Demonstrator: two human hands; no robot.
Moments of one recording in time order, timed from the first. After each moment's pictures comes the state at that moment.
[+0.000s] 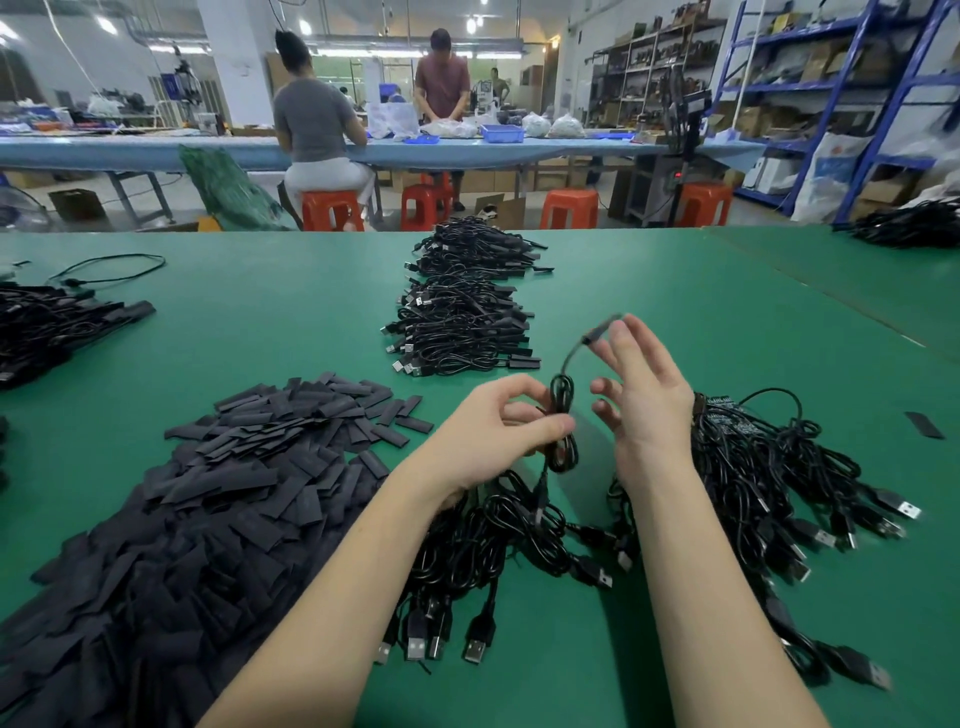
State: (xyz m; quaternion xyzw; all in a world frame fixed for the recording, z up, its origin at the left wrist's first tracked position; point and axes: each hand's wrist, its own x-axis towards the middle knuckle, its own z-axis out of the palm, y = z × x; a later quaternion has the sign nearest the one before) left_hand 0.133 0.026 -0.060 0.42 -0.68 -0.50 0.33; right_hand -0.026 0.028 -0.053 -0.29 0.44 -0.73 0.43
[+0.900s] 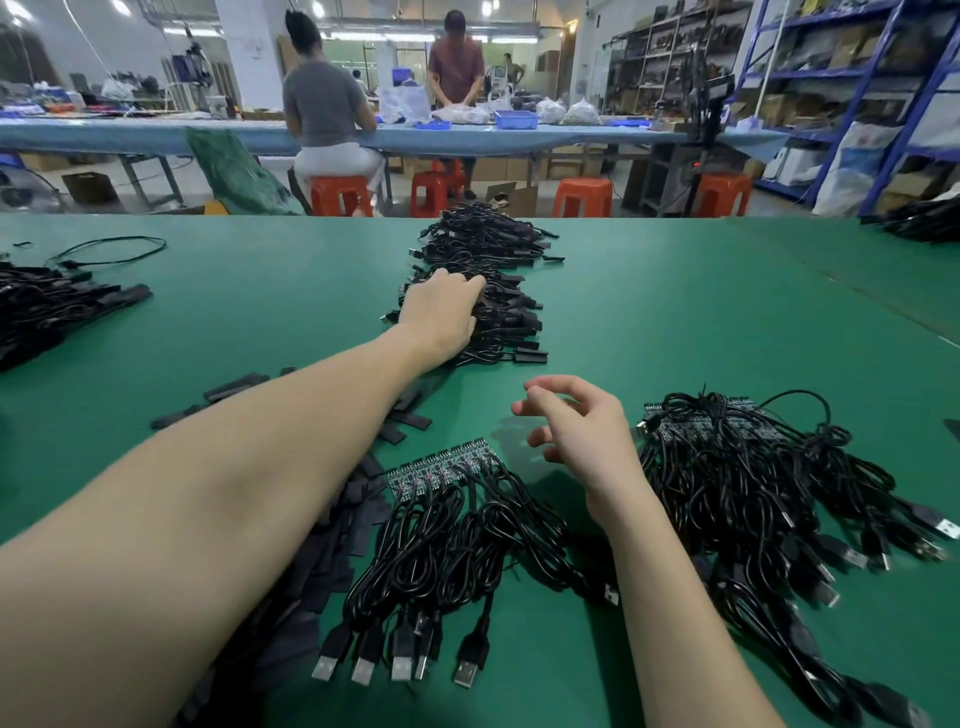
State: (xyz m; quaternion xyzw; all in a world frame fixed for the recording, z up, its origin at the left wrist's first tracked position) left_hand 0.158 -0.142 -0.047 0.55 -0.81 0.14 0.15; right_hand 0.001 0.027 -0.078 -0.45 0.56 -0.53 0.45
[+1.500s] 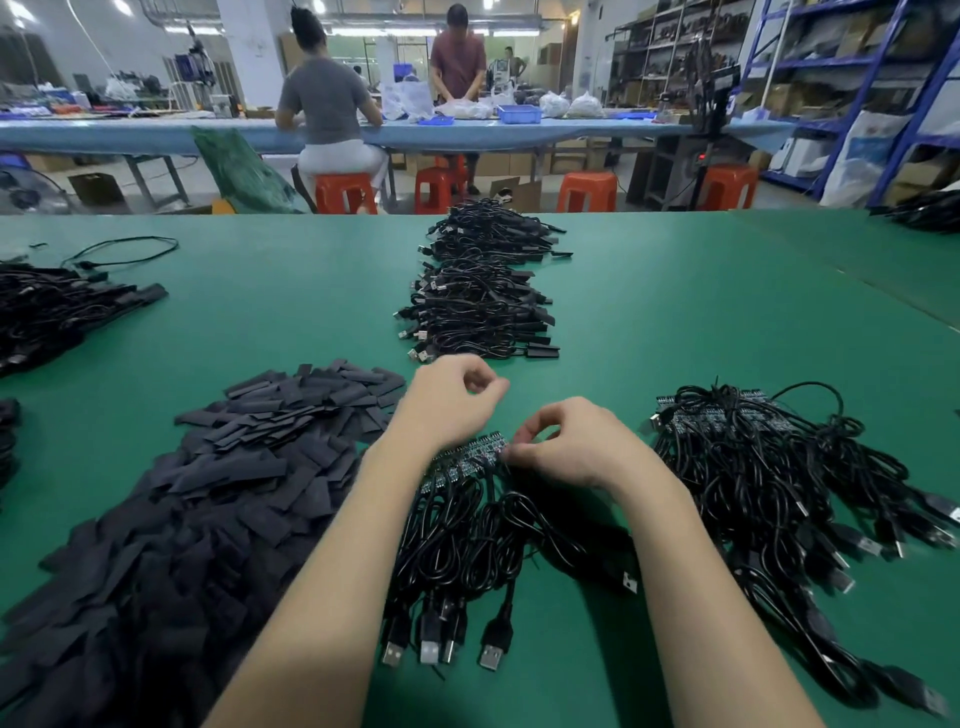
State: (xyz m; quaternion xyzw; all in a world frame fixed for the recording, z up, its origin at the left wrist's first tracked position) left_hand 0.167 -0.028 -0.080 0.58 -0.72 -0.20 0.32; right_hand 0.004 0.025 -0.068 -0.64 0.68 -0.19 0.31
